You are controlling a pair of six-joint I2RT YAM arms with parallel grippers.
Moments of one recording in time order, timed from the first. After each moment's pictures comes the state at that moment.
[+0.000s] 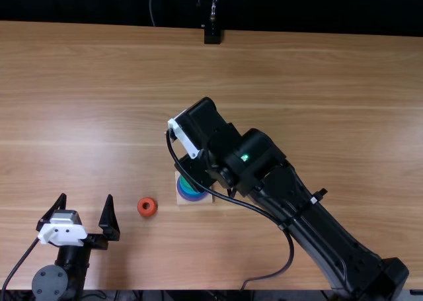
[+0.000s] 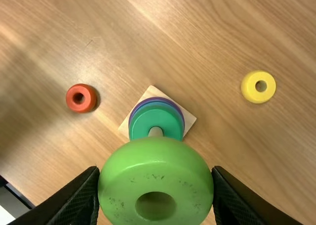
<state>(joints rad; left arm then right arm) -0.05 0.01 0.03 -0.08 0.02 -0.19 0.73 1.80 1.84 -1.16 -0.01 -0.04</state>
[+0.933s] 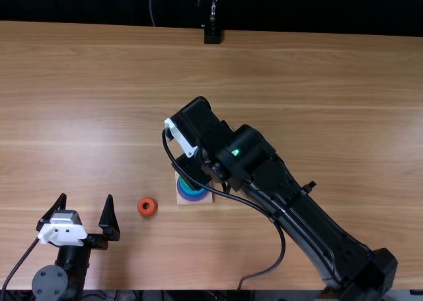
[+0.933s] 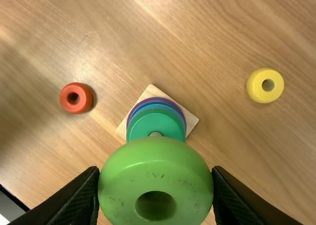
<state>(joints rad) -0.05 0.01 0.03 -0.08 0.02 -0.19 0.73 1.85 1.85 -1.16 -0.01 -0.04</state>
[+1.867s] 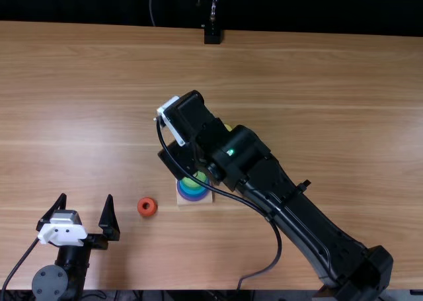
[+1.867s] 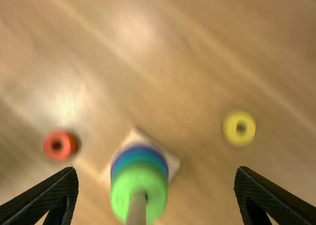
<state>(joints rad) -0.05 0.01 0.03 -0.08 0.02 -0.19 0.75 1.87 1.85 -0.95 0.07 -0.04</state>
